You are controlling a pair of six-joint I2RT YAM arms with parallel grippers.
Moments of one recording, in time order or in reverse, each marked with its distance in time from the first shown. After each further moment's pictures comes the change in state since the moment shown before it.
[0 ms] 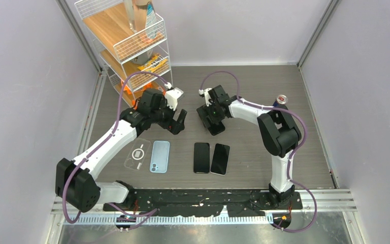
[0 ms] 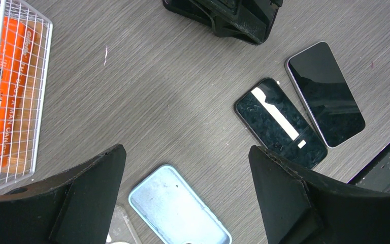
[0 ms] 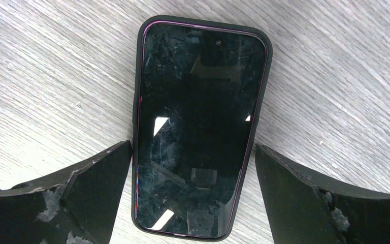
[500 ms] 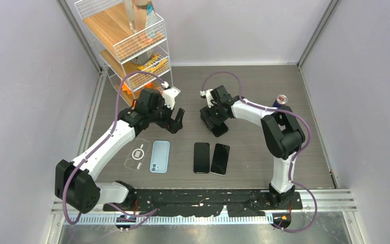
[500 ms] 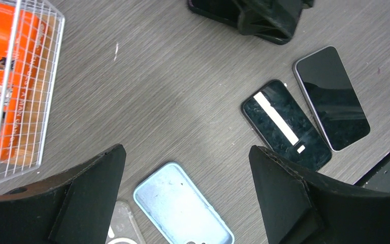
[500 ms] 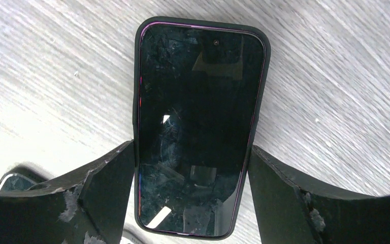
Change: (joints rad) left arm 0.023 -0.009 -0.007 0.001 -0.004 -0.009; right arm -0.005 -0.031 -0.020 -0.029 -0.014 -0.035
